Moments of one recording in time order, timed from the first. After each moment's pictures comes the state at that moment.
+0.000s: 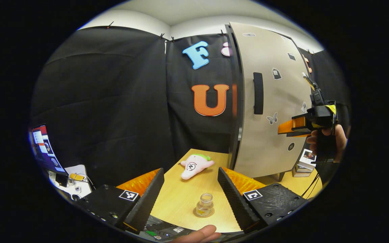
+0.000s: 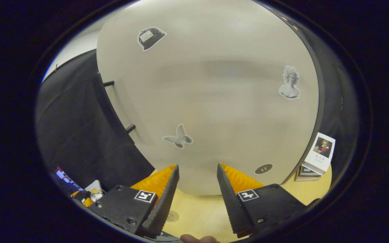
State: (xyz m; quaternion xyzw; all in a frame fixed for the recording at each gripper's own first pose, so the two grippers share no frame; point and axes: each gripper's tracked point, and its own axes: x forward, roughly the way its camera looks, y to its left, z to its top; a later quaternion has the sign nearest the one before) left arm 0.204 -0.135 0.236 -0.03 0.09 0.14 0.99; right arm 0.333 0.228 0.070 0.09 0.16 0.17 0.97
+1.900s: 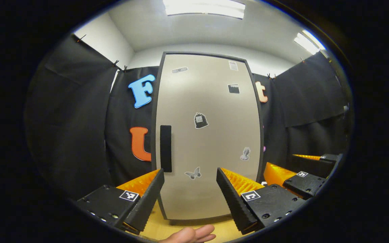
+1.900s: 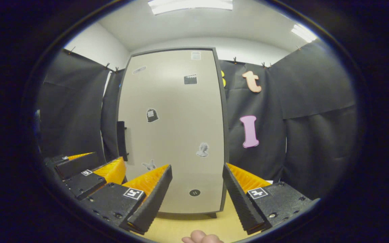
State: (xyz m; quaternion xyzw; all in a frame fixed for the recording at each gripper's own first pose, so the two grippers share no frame) left arm 0.319 -0.315 0.362 0.00 -0.12 -0.05 0.99; right arm -0.083 -0.041 0.058 0.02 -0.14 -0.05 0.99
